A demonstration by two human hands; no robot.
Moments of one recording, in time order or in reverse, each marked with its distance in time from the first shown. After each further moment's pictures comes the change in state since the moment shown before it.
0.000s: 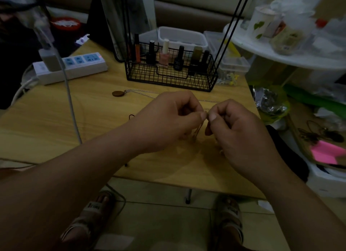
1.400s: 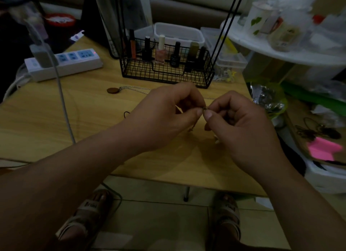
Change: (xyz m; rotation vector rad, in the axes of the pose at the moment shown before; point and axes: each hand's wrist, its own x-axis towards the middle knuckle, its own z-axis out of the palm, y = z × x) left_hand 0.003 -0.004 0.003 0.246 0.075 0.259; right_hand -0.003 0.004 -0.006 0.082 0.056 -0.067
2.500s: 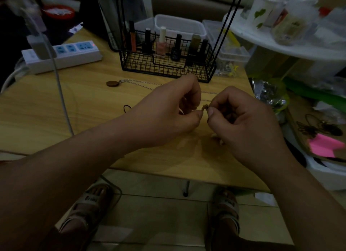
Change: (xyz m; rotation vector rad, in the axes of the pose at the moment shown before) left_hand -0.003 -0.002 0.001 -0.008 -0.083 -0.012; right_hand 0.001 0.009 -0.003 -0.136 -0.028 -0.122
